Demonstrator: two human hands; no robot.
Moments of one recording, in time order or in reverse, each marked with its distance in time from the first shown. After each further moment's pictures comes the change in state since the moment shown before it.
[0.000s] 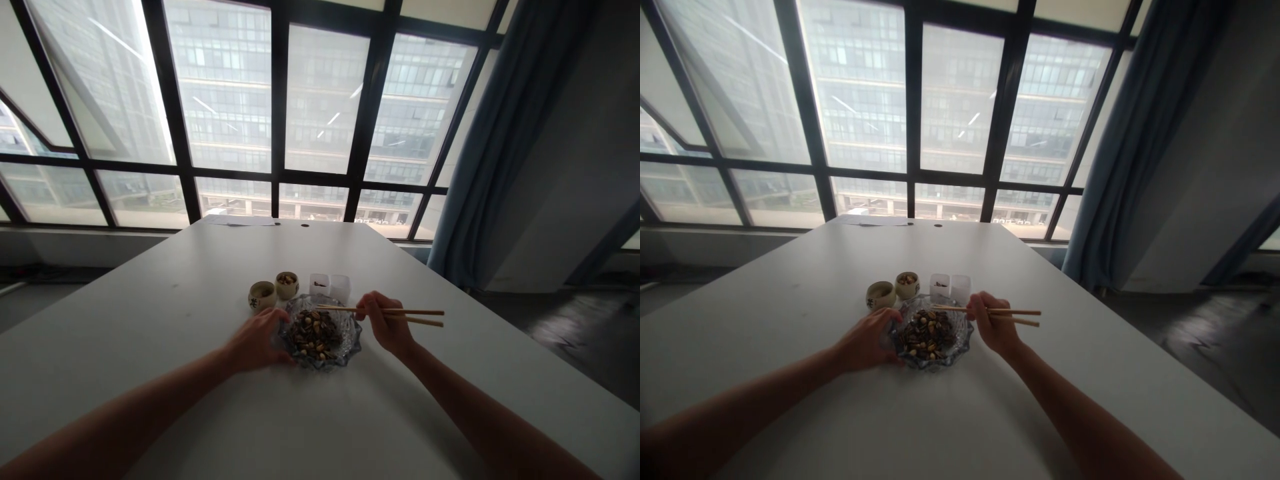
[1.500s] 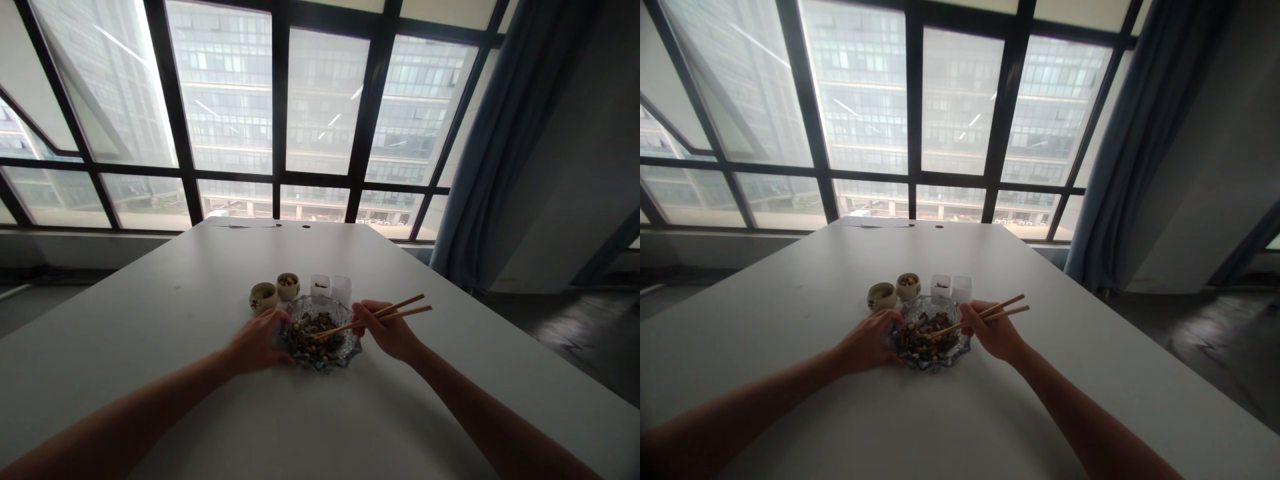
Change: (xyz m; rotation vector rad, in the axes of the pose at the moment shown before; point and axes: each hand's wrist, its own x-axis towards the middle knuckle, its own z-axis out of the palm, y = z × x) left_hand 0.000 0.000 0.001 0.006 0.019 0.022; right_hand 0.001 -0.026 -0.005 0.187 -0.282 0.304
